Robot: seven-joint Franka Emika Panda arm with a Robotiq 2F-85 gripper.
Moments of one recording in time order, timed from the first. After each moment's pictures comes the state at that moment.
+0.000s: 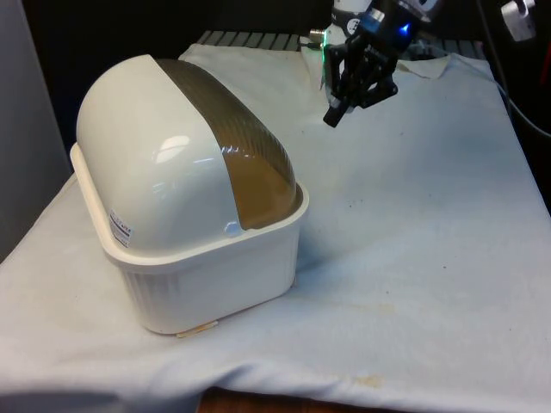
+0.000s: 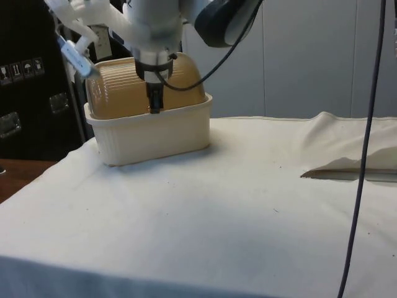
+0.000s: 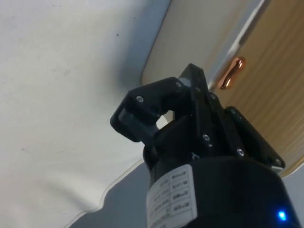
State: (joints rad) arm 0.09 0.22 0.03 -2.19 -1.03 2.48 0.47
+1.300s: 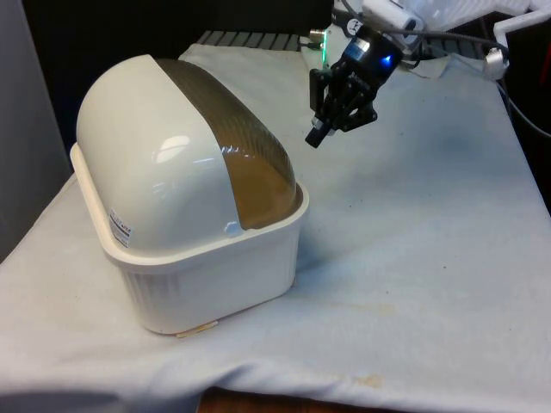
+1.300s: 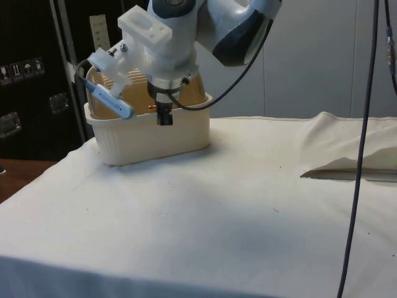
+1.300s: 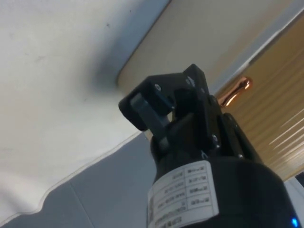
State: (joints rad) arm 0.08 0.28 -0.01 -2.22 -1.31 2.53 0.70
